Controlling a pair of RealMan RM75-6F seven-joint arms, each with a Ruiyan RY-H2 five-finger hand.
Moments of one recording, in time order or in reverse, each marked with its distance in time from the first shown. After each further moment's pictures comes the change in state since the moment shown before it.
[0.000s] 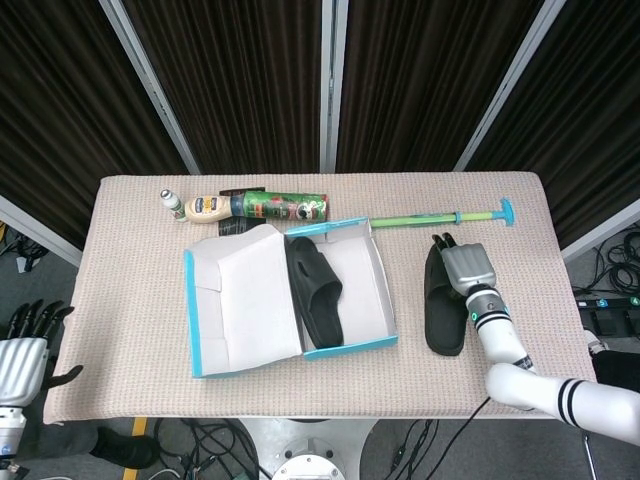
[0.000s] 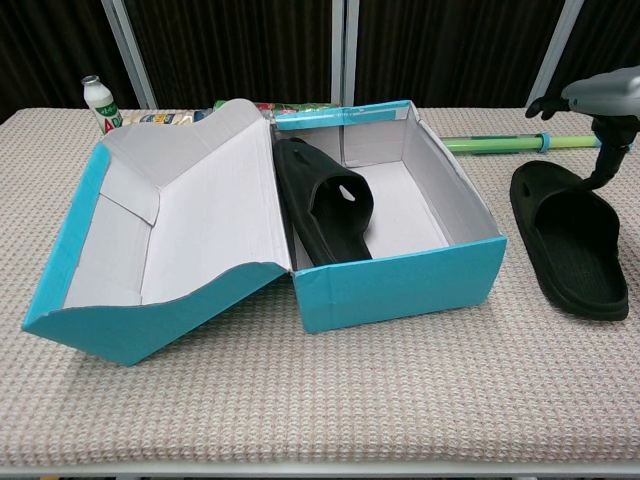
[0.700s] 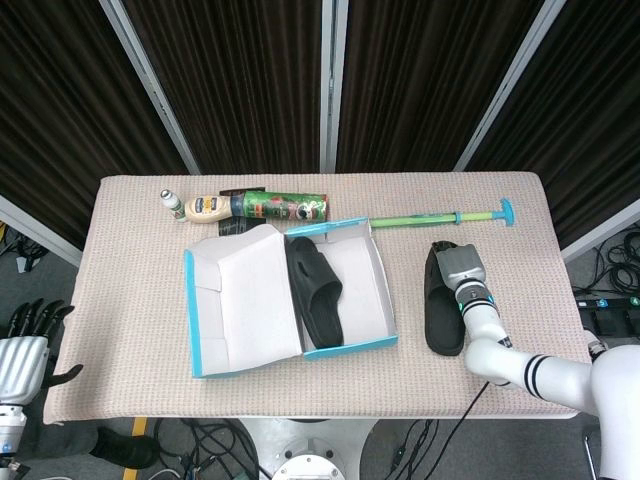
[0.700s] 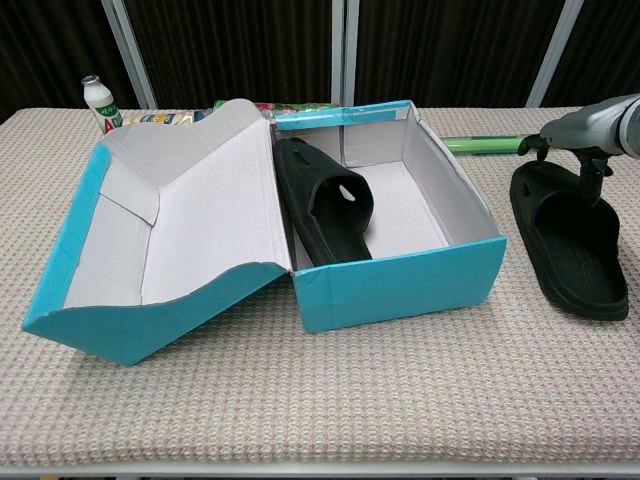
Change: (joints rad) left arm -0.005 0.008 -0.003 -0.013 -0.015 -0.015 0.012; right arm 0.147 -0.117 -0.104 0.193 0.237 -0.122 -0.151
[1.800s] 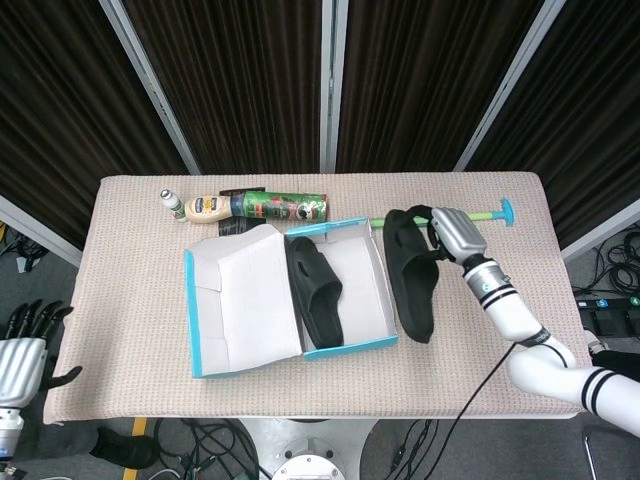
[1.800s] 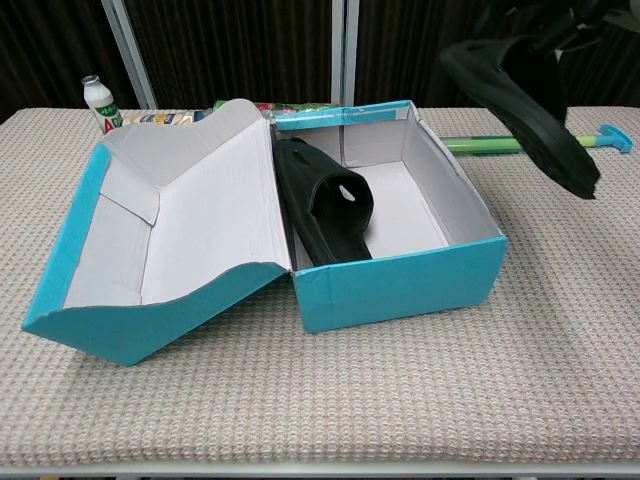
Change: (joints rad) left arm 0.008 0.033 0.008 -0.047 0.013 0.017 0.002; right arm -0.269 0.148 0.344 -0.077 -0.958 -0.021 1.278
